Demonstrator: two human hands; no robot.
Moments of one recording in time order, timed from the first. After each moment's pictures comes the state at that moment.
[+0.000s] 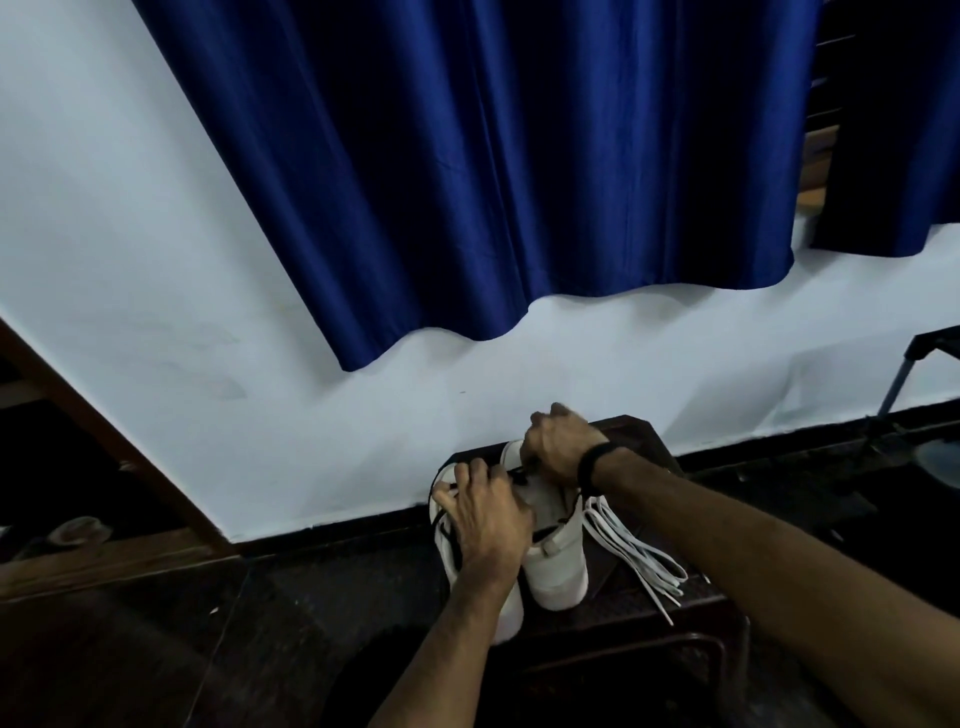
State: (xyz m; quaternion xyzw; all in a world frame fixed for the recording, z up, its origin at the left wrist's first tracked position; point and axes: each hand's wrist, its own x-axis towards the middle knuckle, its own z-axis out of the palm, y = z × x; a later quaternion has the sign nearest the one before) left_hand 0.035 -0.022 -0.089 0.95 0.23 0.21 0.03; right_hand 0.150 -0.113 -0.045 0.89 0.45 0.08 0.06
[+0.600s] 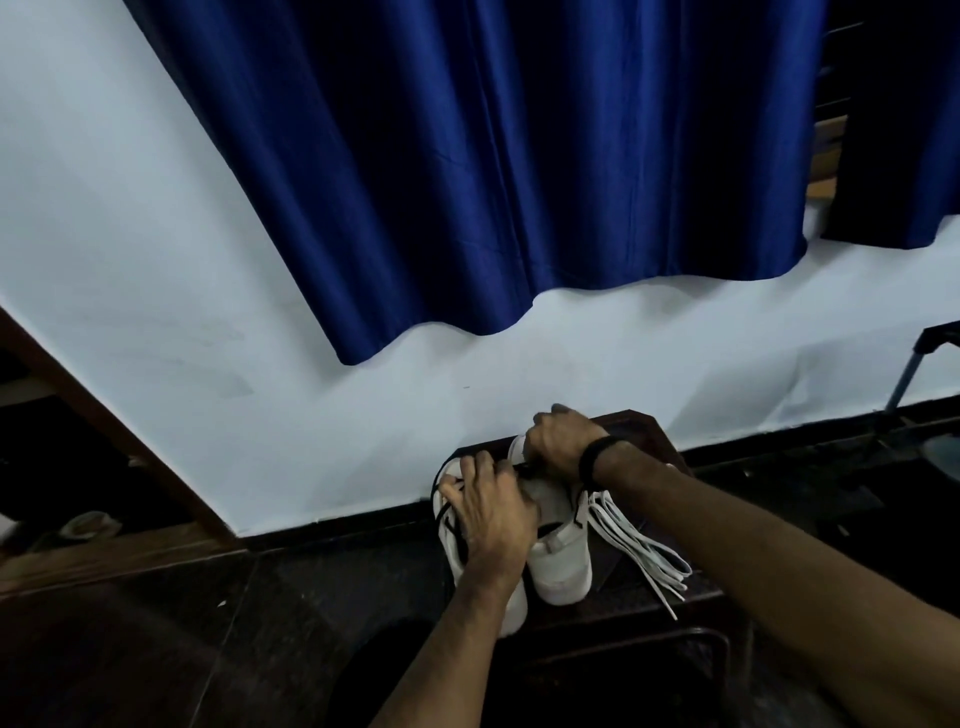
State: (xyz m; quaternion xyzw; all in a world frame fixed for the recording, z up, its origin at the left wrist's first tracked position) left_hand 0.036 -0.025 -0.090 0.95 0.22 0.21 0.03; right_hand 0.145 -0.114 -0.042 0.86 0.49 0.04 0.13
